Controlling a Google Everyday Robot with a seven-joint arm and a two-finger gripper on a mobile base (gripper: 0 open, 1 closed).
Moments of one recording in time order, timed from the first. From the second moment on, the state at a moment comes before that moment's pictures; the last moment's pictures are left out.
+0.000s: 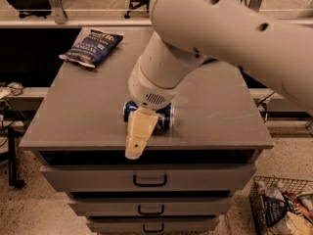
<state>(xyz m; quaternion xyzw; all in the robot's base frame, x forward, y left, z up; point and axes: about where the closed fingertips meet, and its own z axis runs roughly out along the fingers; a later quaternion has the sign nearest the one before) 0.463 0.049 0.878 -0.71 0.66 0.10 0.21</state>
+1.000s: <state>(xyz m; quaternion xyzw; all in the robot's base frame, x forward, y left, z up) 0.511 0.053 0.832 -0.72 0.67 0.05 0.19</state>
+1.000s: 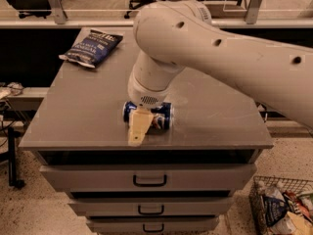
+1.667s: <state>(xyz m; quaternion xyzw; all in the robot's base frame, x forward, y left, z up) 0.520 0.056 0.860 -0.72 0.66 0.04 0.21</state>
